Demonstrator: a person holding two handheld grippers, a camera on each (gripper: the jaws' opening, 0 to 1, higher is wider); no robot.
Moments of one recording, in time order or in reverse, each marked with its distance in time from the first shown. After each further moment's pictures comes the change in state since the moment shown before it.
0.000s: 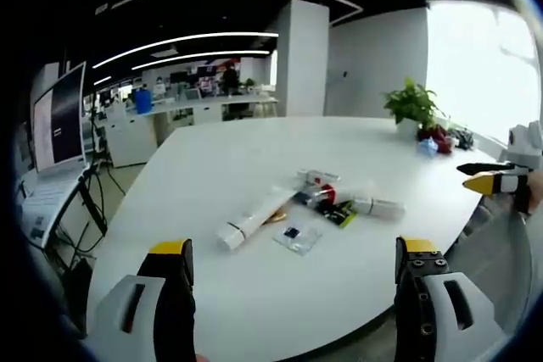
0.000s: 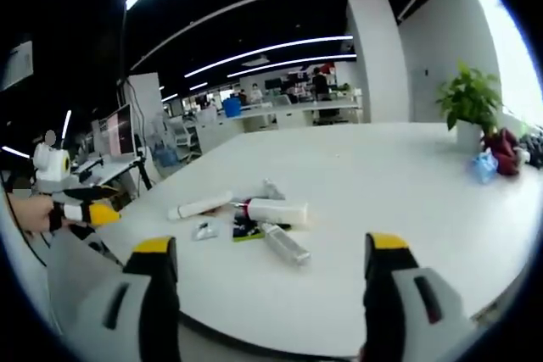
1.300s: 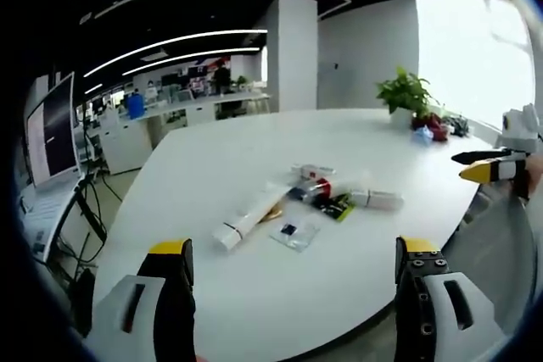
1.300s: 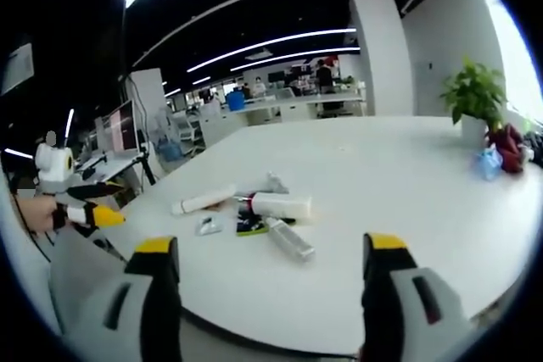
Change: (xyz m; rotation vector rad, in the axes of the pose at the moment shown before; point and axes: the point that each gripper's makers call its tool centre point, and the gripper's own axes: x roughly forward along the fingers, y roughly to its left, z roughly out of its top) left arm 0.004 -0.004 -0.002 0.050 0.027 -0.020; right arm 0.004 0.002 -0.005 0.010 0.041 0.024
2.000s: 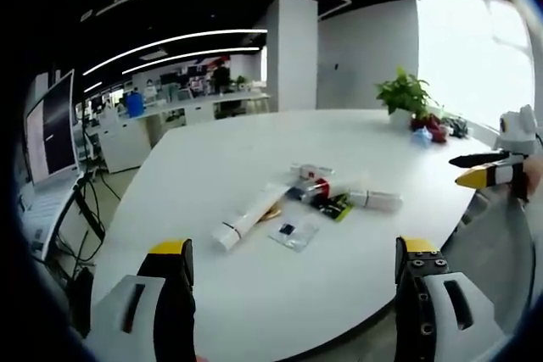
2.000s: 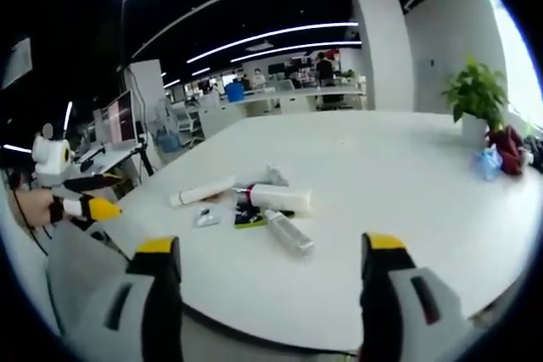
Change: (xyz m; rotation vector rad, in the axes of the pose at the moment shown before) left arm 0.000 0.001 -0.001 -0.008 0.001 -0.006; right arm 0.003 0.001 -0.006 -0.019 0.044 -0.004
